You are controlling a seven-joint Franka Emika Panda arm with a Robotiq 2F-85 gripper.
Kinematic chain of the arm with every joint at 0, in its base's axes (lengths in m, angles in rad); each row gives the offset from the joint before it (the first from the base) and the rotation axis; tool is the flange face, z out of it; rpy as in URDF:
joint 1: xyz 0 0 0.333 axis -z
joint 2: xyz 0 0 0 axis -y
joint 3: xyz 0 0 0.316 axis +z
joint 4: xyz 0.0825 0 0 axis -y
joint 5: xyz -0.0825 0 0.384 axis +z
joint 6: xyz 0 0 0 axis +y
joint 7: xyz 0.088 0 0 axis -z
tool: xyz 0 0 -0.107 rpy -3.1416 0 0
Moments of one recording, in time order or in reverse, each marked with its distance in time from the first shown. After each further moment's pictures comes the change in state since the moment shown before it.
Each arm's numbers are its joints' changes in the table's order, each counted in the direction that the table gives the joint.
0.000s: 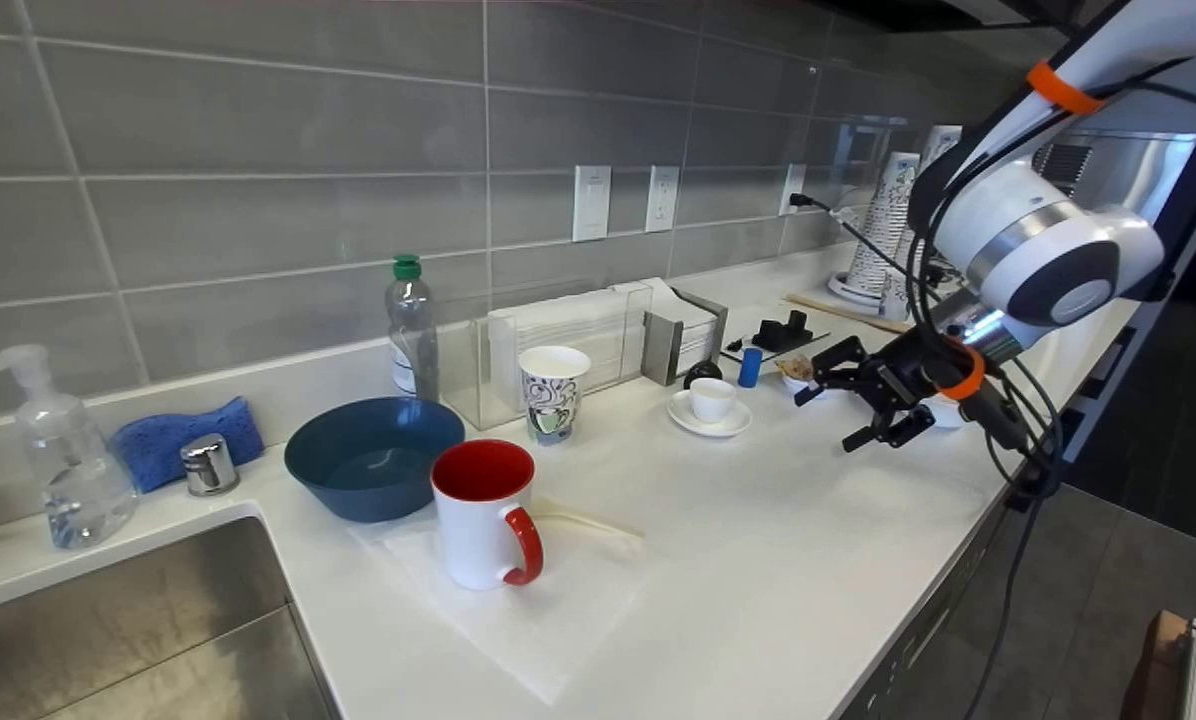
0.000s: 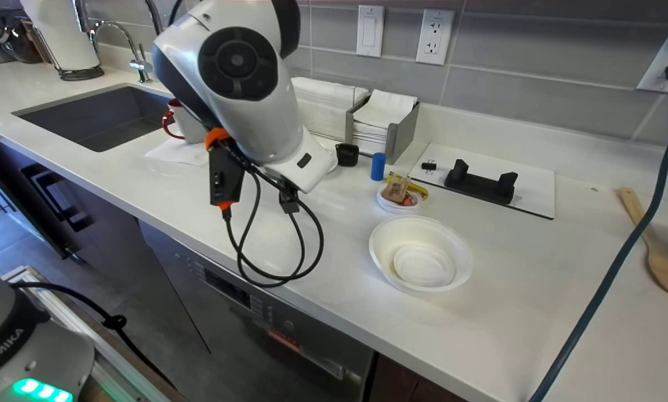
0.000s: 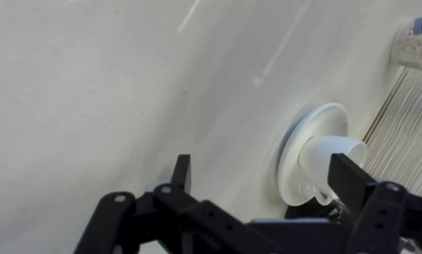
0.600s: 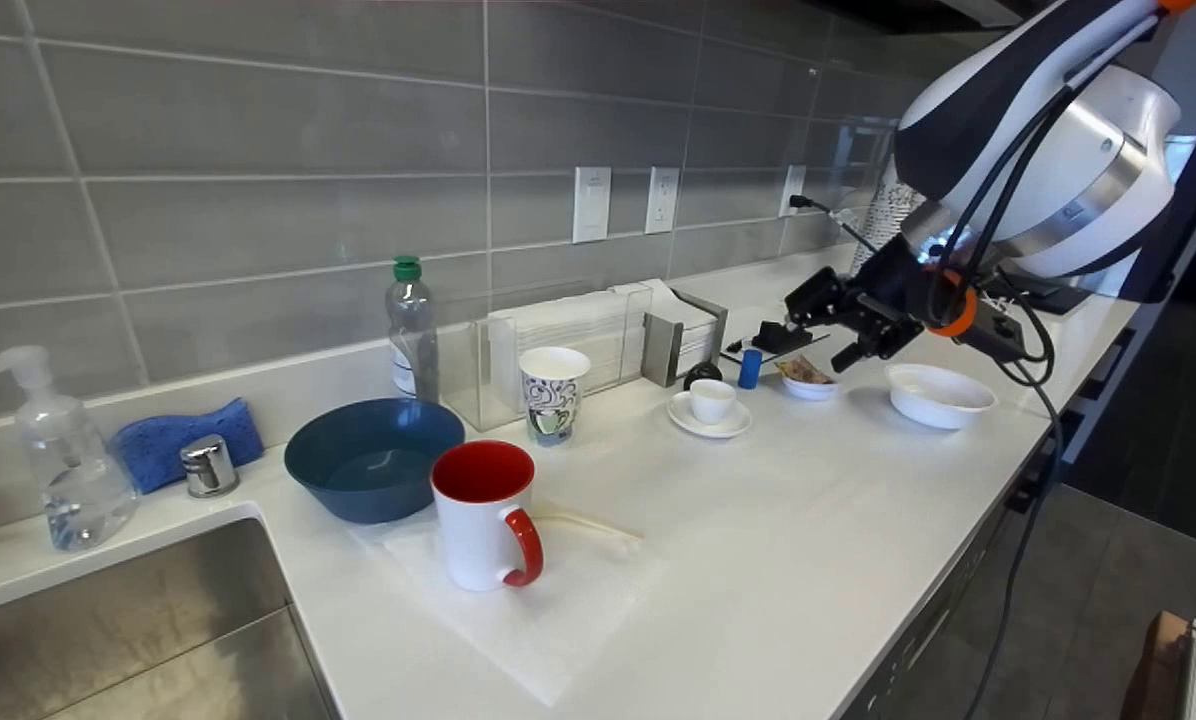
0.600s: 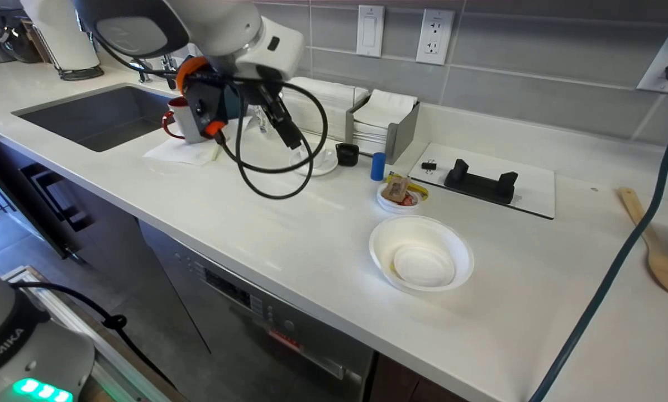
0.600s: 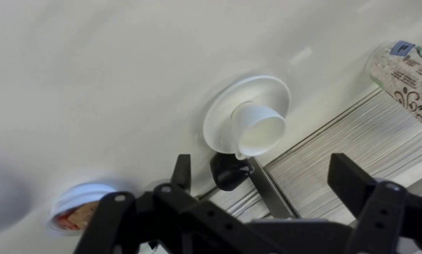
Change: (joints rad) arm -0.007 0.235 0.243 -0.074 -0.552 -0.319 0.437
